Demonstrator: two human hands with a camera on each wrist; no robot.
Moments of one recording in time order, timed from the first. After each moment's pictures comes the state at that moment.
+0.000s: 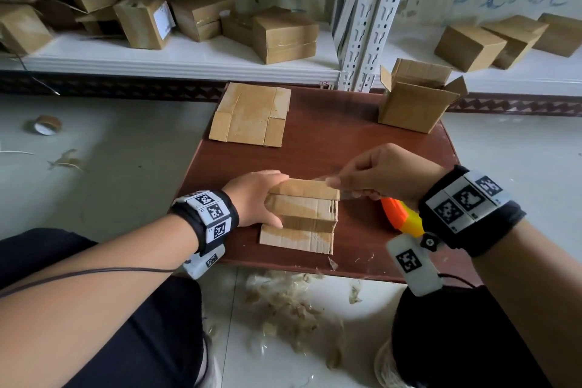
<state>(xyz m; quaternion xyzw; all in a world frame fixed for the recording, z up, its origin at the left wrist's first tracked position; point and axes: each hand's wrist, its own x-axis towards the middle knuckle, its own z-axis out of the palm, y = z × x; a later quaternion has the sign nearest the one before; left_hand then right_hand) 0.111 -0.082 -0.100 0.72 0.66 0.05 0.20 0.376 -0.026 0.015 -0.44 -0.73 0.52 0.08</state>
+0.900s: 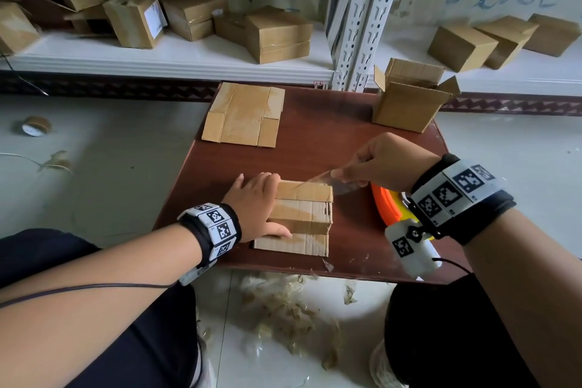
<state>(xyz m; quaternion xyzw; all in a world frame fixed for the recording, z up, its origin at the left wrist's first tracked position) 0.125 -0.087 -0.130 0.75 0.65 -0.04 0.07 0.378 -0.004 0.018 -0.50 -0.79 0.36 0.04</state>
